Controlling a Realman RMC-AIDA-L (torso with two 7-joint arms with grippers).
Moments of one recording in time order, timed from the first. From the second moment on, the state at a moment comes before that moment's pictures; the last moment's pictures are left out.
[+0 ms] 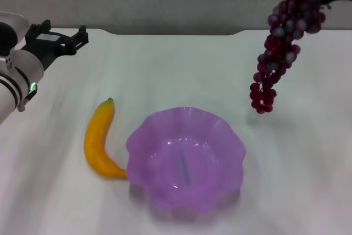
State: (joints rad) left arm -0.56 -2.03 -1.62 -0.64 0.14 -0.30 2.73; right arm 0.47 2.01 -1.13 -1.36 -1.98 -0.87 1.95
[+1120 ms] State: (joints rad) left arm -0.60 -2.03 -1.62 -0.62 0.14 -0.30 2.73; right arm 0.72 2.00 -1.12 -1.16 -1.75 -1.07 1.68
